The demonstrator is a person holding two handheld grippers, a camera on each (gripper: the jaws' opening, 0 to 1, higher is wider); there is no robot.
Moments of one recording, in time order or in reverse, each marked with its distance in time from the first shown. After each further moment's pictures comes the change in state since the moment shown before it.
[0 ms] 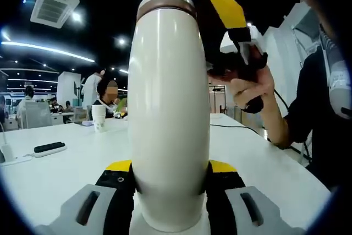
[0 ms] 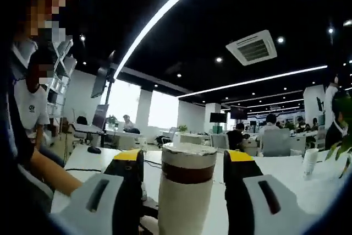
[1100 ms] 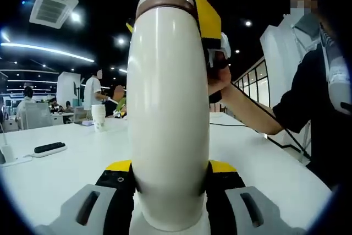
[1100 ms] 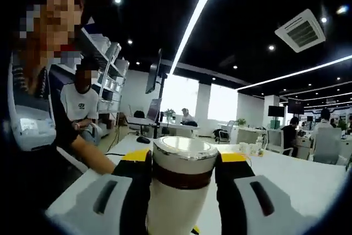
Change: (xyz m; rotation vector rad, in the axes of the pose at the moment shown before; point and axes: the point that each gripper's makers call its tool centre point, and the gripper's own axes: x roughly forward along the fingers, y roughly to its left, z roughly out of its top) left arm -0.002 0.004 -0.002 0.008 0.006 -0.003; right arm 0.020 0.003 -0.017 0.018 0.066 0.582
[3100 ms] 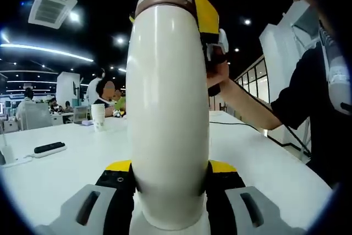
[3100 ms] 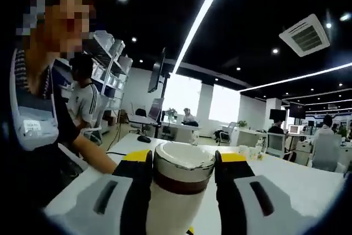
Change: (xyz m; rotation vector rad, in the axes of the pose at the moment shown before) left arm 0.002 -0.003 -0.002 0.007 0.010 -0.004; right arm -0.005 0.000 0.009 -0.028 -0.008 0.042
